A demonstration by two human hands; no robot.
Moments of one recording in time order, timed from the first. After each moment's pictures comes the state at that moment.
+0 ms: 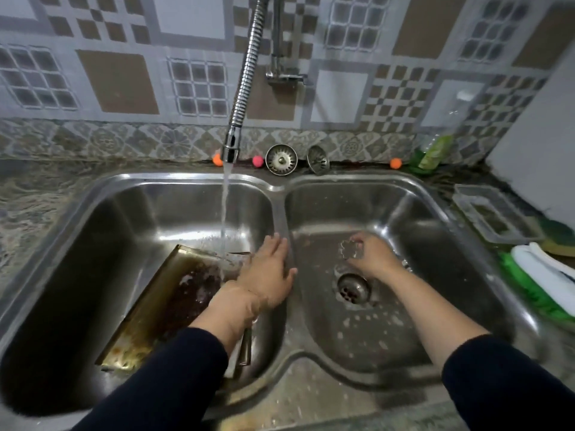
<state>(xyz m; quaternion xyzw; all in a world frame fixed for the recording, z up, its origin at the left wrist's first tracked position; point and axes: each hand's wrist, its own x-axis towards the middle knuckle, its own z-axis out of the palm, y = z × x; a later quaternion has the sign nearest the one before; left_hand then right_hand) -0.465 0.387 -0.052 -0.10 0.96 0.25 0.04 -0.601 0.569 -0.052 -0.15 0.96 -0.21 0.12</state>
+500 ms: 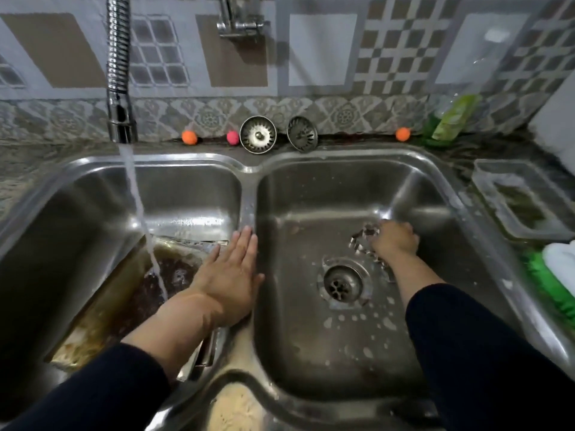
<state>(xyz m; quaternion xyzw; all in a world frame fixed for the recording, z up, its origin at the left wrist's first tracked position) -0.485 0.416 -0.059 -0.12 0.98 0.01 0.17 -0.725 0.624 -0.141 -0.04 0.99 -0.11 0.08</state>
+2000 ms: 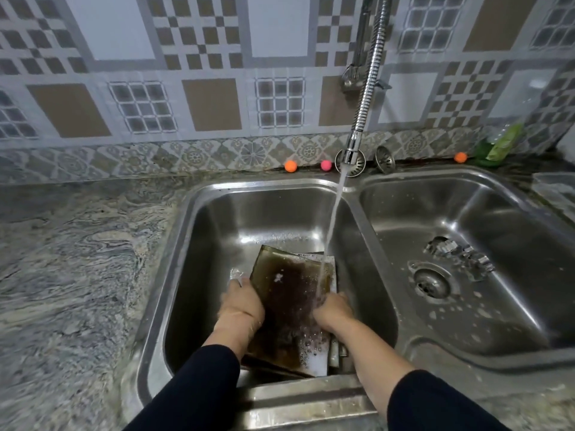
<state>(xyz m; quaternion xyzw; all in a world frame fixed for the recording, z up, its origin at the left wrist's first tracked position) -0.355 0.227 -0.105 -0.38 0.89 0.22 0.13 -0.432 0.378 -0.134 -0.01 0.92 -0.25 0.30</state>
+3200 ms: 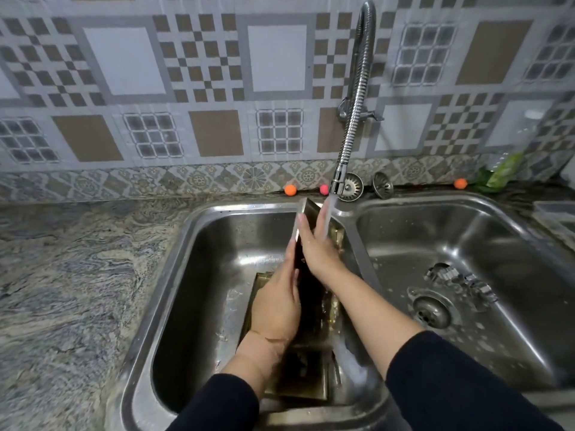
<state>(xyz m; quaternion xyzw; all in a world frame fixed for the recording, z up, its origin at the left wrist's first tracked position) -0.371 0.298 -0.039 -0.14 0.90 0.37 -0.20 -0.482 0.346 -0.004 -0.18 0.82 -0.52 0.15</state>
